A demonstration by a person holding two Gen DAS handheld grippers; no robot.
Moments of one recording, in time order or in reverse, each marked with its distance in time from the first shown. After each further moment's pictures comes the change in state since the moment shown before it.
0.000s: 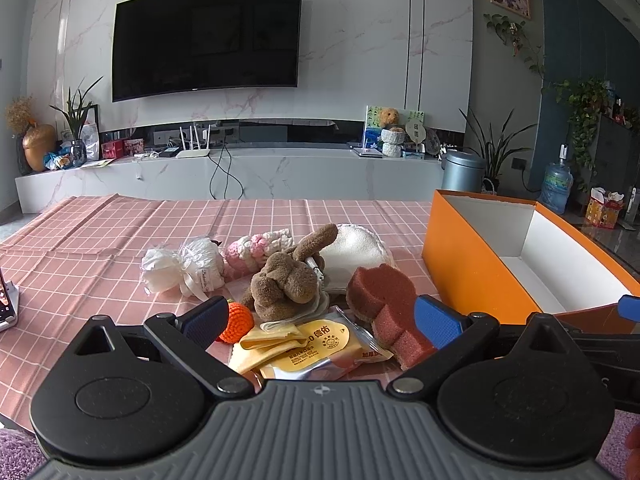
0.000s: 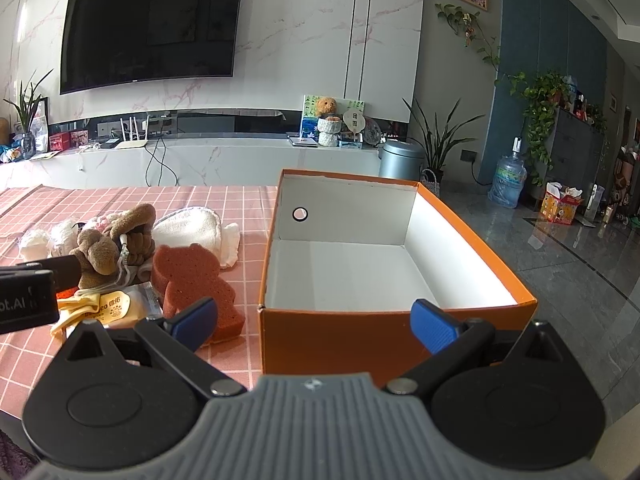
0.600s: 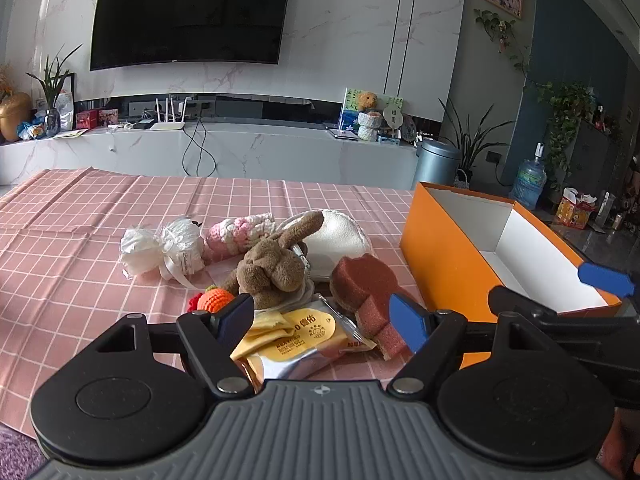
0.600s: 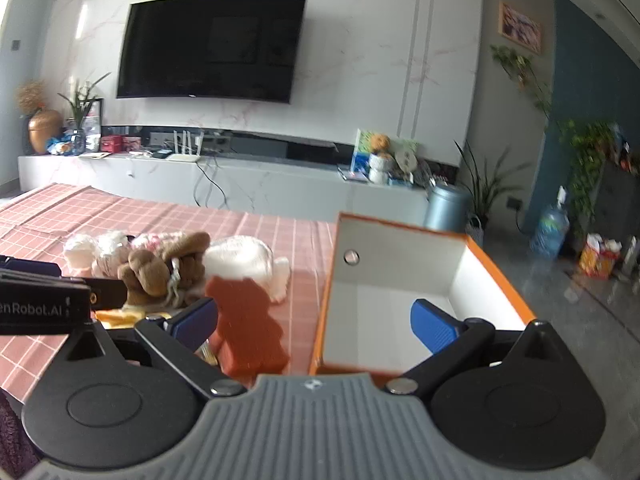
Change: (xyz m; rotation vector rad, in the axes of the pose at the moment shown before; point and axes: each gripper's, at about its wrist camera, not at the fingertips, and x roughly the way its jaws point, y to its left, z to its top) left arm 0.002 0.024 0.011 -0.047 0.059 -0.110; right arm -0.008 0.017 0.019 -0.124 -0.108 0.144
